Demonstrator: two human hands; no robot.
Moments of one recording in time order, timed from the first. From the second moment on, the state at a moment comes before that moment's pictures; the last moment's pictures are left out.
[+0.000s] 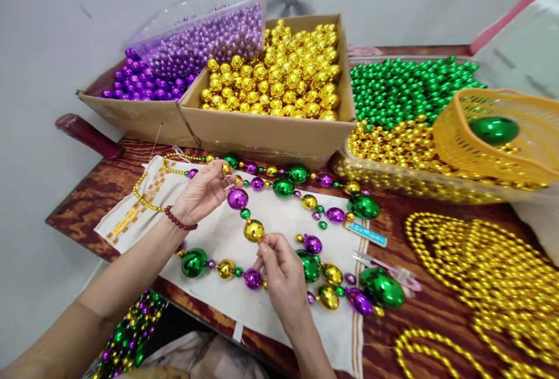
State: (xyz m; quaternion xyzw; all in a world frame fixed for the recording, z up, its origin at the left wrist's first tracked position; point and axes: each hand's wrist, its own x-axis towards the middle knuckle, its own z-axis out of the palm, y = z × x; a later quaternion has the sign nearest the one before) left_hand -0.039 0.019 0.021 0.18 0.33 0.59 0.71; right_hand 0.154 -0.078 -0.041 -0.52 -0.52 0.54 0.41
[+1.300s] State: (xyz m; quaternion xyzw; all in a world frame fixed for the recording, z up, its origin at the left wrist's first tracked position) left_hand -0.013 0.012 0.005 0.29 0.37 0.64 0.61; right_hand 0.158 -0.066 -0.049 -0.54 -0.46 0.56 0.42
